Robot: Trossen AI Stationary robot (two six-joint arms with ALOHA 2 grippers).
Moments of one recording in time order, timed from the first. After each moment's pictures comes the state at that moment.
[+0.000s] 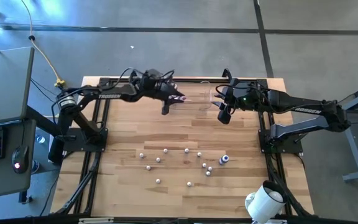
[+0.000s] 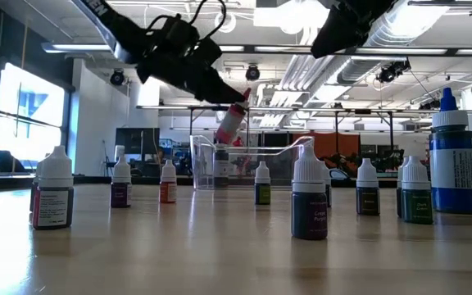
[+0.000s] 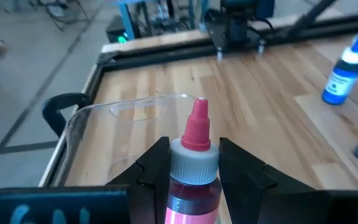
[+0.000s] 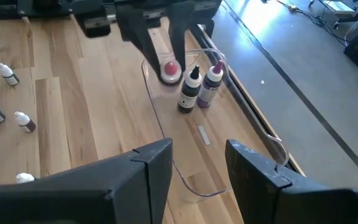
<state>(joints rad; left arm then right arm) 0.51 1.61 0.97 0.30 0.48 0.36 -0.21 1.09 1.03 -0.53 0.24 0.00</state>
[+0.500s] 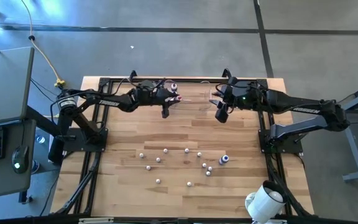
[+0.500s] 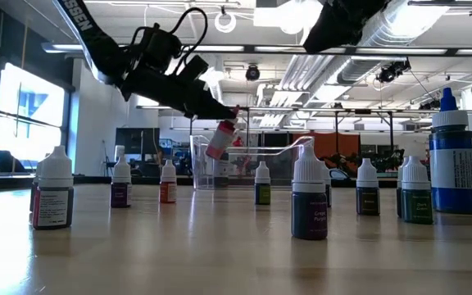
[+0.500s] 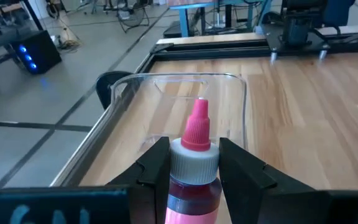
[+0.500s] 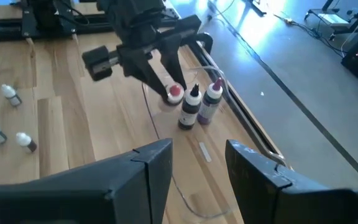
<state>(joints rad) 0.47 1.61 0.74 0.64 0.23 0.22 -0.21 1.12 1.03 -0.44 0.24 0.00</state>
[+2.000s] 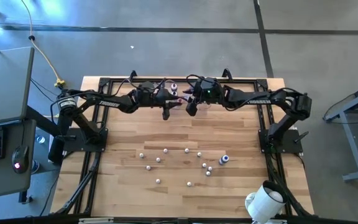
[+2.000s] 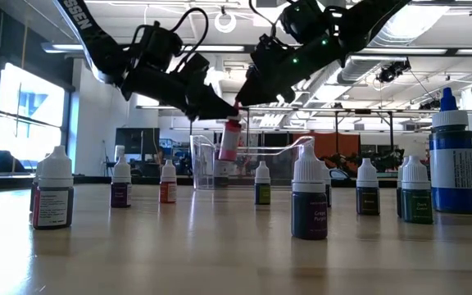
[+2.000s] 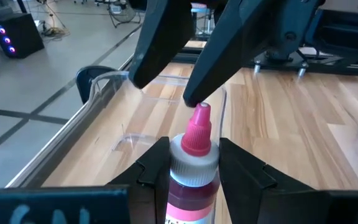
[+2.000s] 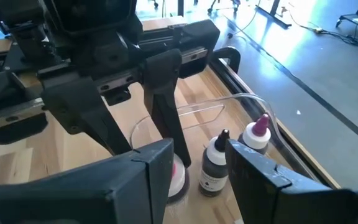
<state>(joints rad) 0.46 1.61 0.74 0.64 0.24 0.09 -0.36 1.63 1.03 0.20 -0.01 0.00</state>
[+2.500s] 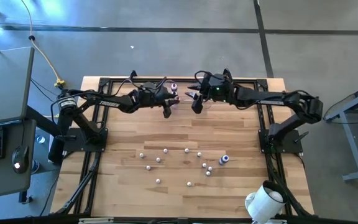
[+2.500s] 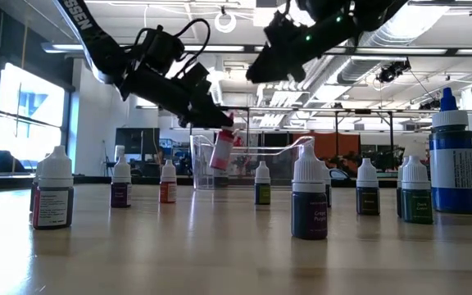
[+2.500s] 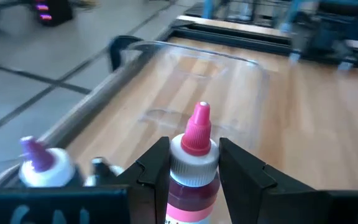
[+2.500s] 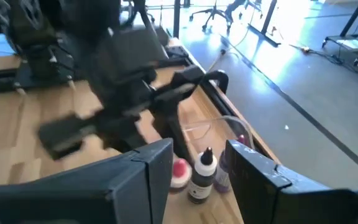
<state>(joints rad) 0.44 1.62 0.74 0.58 0.10 0.02 -0.36 1.48 1.03 0.10 0.02 -0.03</state>
